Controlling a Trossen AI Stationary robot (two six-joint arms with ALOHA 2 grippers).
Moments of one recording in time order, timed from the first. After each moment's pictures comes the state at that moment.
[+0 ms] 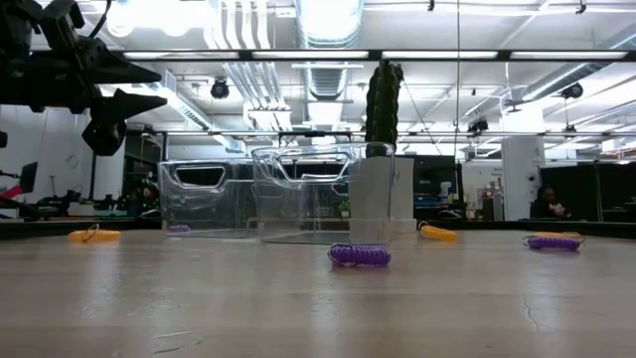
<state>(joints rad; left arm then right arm) -0.02 0.04 0.03 0.01 -0.22 -0.61 0.58 1.52 1.46 0.16 0.10 0.01</state>
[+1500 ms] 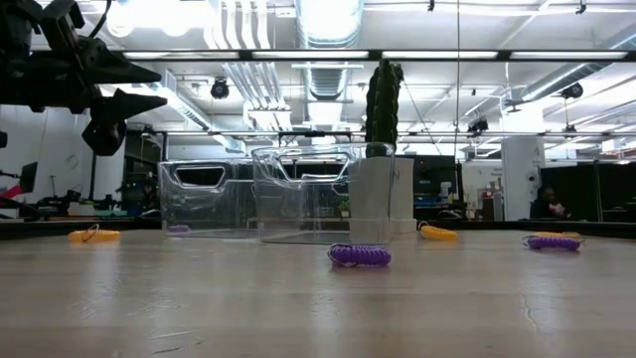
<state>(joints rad) -0.02 0.04 0.03 0.01 -0.23 -0.61 0.73 1.52 1.51 -1.43 -0.08 2.03</state>
